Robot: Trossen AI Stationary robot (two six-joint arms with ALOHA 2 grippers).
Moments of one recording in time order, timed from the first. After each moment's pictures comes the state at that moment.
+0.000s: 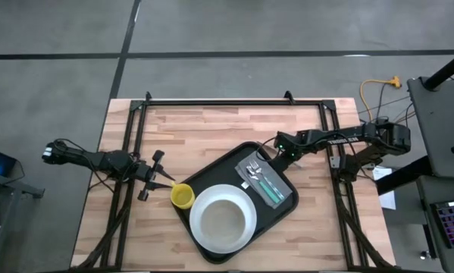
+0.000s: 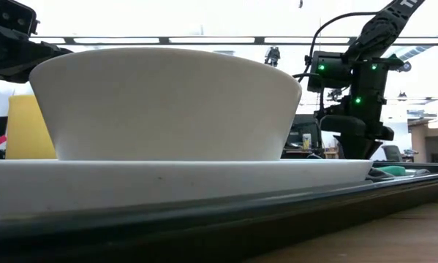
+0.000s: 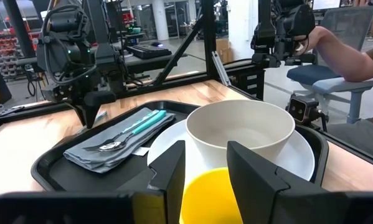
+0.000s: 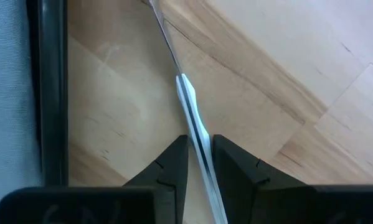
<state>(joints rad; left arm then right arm) -0.21 0.14 0.02 0.01 0.10 0.12 -0.28 1.43 0.63 -0.56 0.10 0.63</state>
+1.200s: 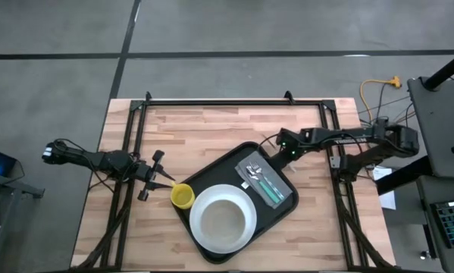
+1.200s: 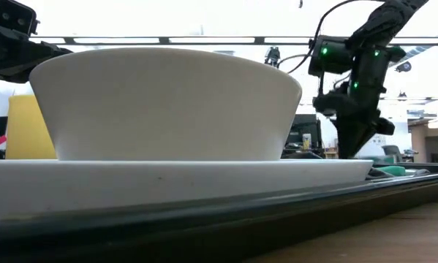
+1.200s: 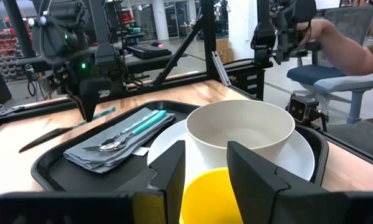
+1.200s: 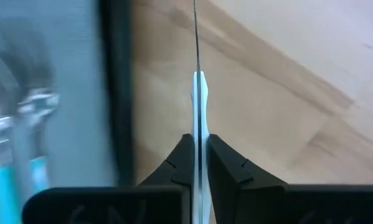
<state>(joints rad) -0.21 0.14 0.02 0.01 0.10 0.12 -0.28 1.35 0.64 -0.56 0.02 0.73</state>
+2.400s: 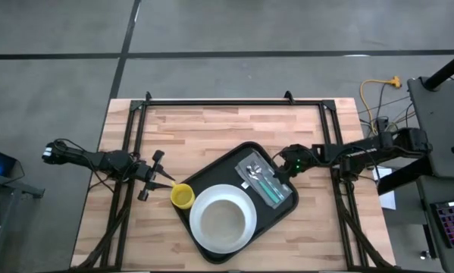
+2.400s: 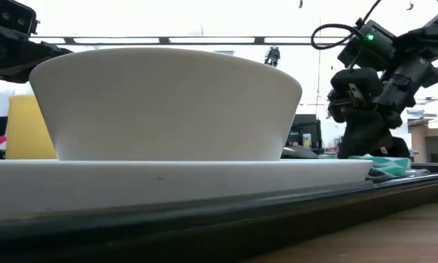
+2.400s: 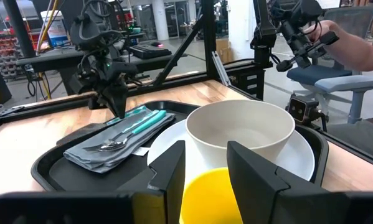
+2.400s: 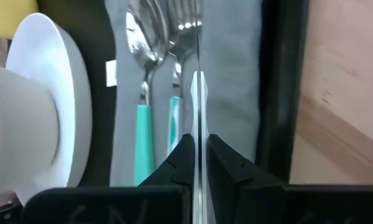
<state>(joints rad) -0.21 0.14 0.02 0.01 0.10 0.12 -0.09 1.19 0.33 0.02 -0.18 0.99</state>
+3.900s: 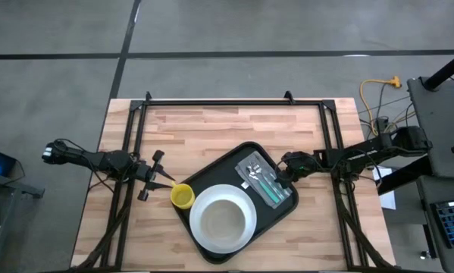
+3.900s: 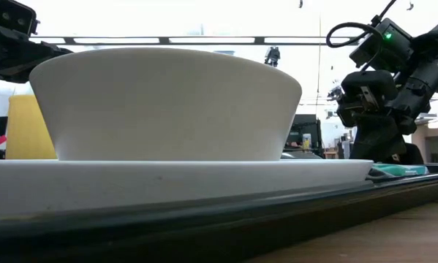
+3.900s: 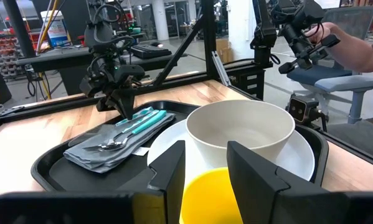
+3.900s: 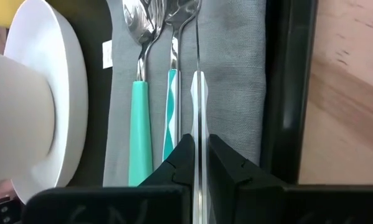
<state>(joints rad) -0.21 0.14 0.02 0.01 0.10 0.12 0.01 1.19 0.26 0.12 -0.12 1.08</state>
